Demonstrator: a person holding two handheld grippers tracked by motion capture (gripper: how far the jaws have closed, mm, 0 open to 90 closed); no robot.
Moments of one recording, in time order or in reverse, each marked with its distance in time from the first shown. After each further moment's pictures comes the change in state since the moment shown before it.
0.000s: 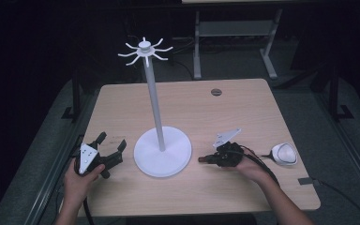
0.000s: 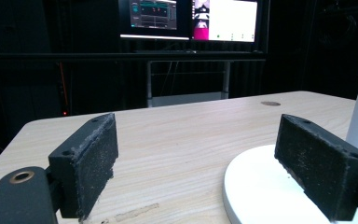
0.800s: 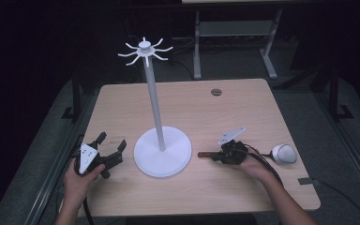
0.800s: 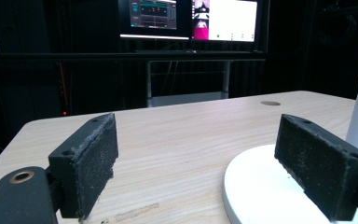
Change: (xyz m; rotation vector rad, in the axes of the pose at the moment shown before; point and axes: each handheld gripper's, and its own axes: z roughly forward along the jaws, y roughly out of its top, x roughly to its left) left arm 0.000 0.000 0.000 0.001 -0.001 0.001; right arm -0.018 -0.014 0.000 0.027 -0.062 0.038
